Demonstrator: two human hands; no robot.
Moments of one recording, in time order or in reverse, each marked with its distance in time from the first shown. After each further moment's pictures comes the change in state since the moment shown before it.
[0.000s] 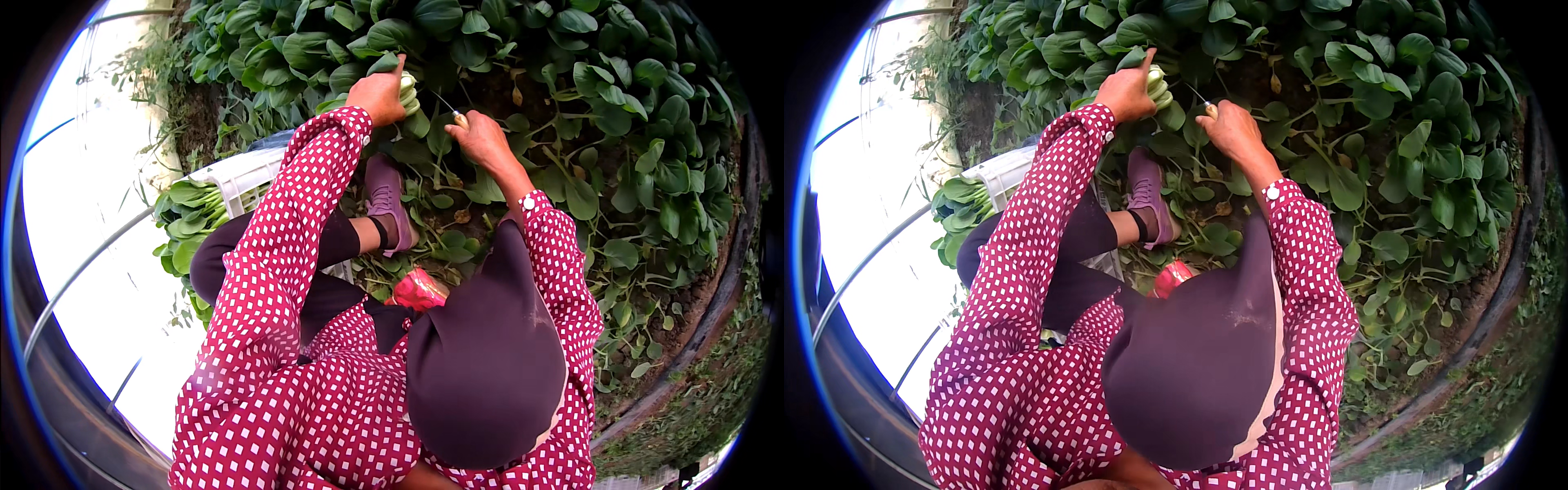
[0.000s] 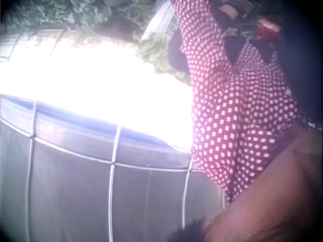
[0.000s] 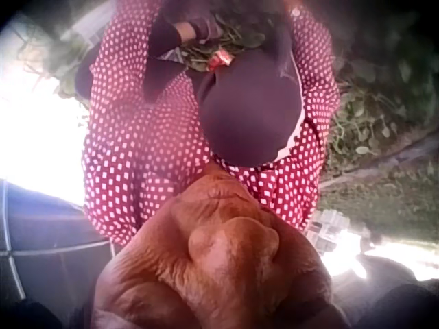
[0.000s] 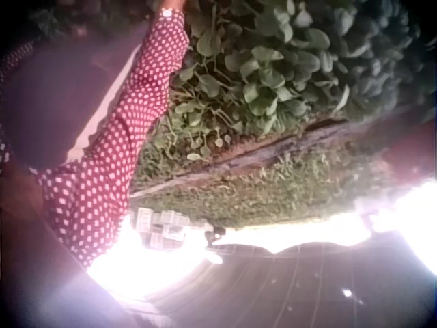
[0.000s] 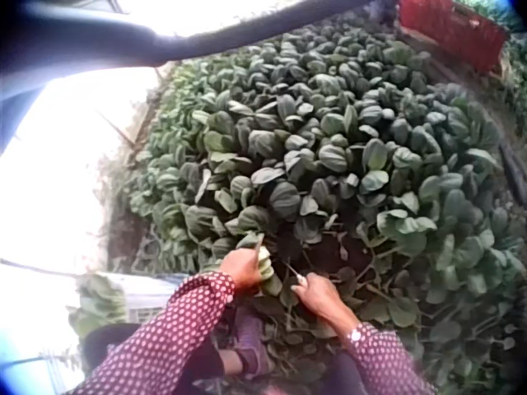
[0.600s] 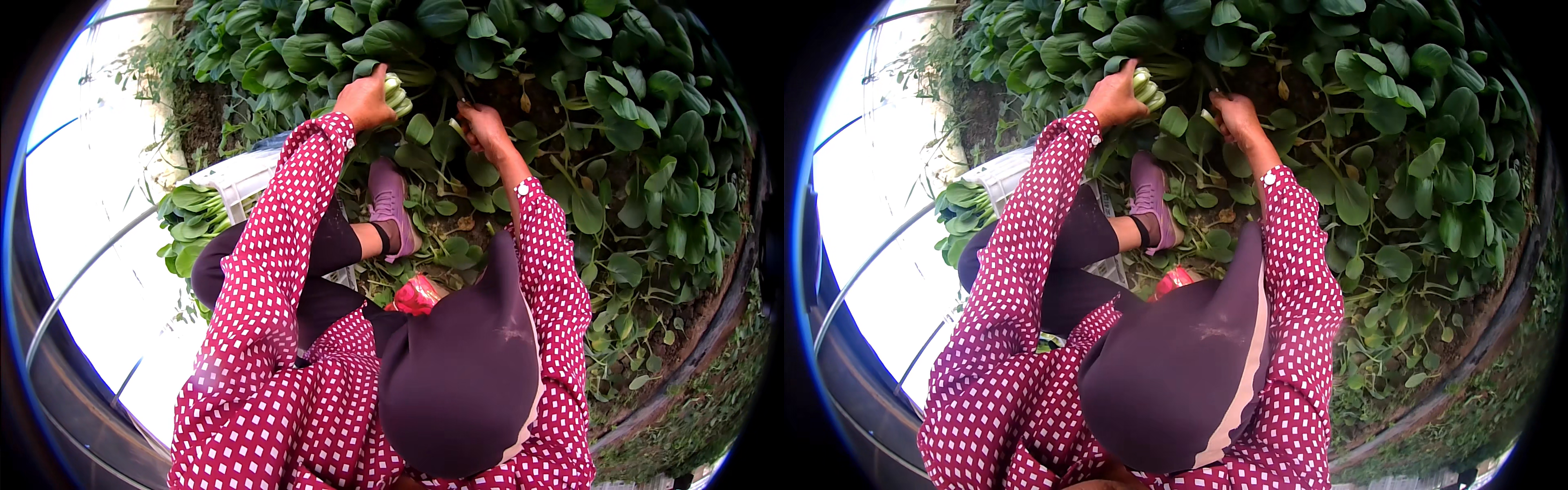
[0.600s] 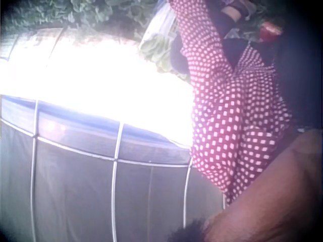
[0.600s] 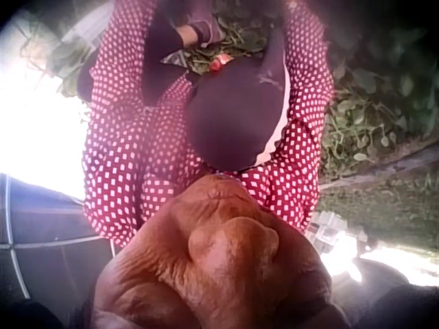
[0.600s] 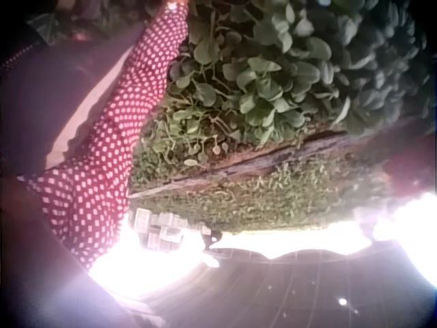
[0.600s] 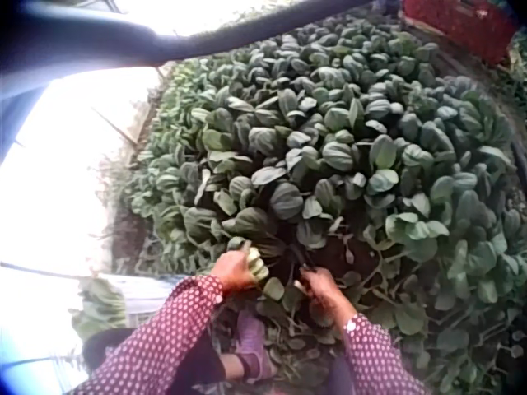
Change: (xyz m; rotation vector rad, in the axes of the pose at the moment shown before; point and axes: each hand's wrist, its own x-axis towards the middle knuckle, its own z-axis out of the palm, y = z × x) left_hand 0.009 -0.033 0.014 -0.089 0.060 -0.029; right_hand 0.054 0.027 0.020 0.954 -0.188 0.333
